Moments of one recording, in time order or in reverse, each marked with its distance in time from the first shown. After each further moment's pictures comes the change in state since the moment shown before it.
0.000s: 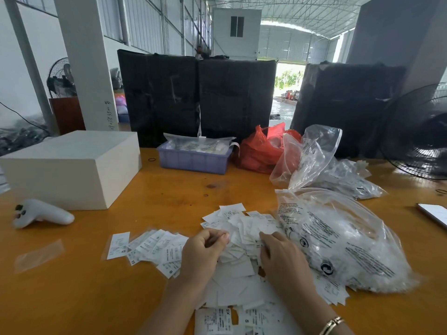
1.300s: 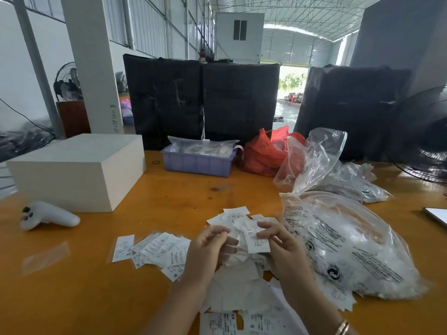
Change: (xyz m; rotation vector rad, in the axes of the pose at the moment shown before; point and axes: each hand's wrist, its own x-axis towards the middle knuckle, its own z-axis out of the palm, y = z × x) left_hand -0.001 0.018 -0.006 -0.337 -0.095 -0.152; right_hand 0.002 -0.025 -0.018 1.270 -0.003 0.358
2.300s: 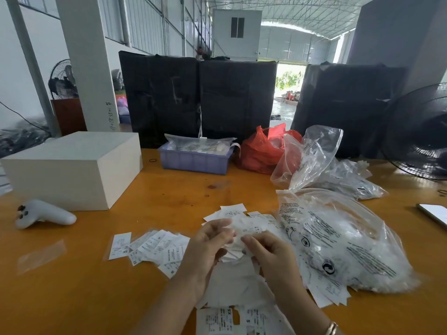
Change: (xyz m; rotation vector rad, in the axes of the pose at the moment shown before) left_hand -0.005 0.005 -0.001 -0.161 -0.137 -0.098; right_hand -0.013 0.007 0.008 -0.263 -0.025 -0.114
